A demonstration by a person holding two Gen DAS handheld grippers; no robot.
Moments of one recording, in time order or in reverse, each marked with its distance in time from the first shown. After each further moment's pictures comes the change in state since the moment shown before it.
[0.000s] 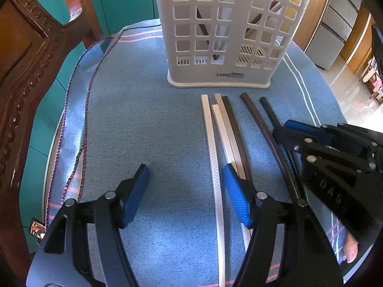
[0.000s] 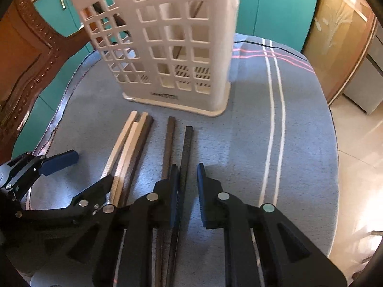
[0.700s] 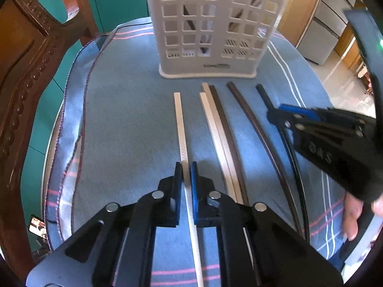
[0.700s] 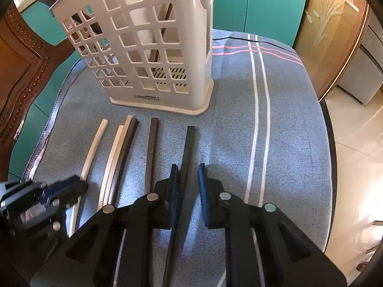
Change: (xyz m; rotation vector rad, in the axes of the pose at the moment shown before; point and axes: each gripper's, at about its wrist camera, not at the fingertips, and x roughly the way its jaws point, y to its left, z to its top) left arm -0.011 -0.007 -0.012 0.028 0.015 -0.031; right arm 0.010 -0.011 0.008 0.042 0.006 -0.009
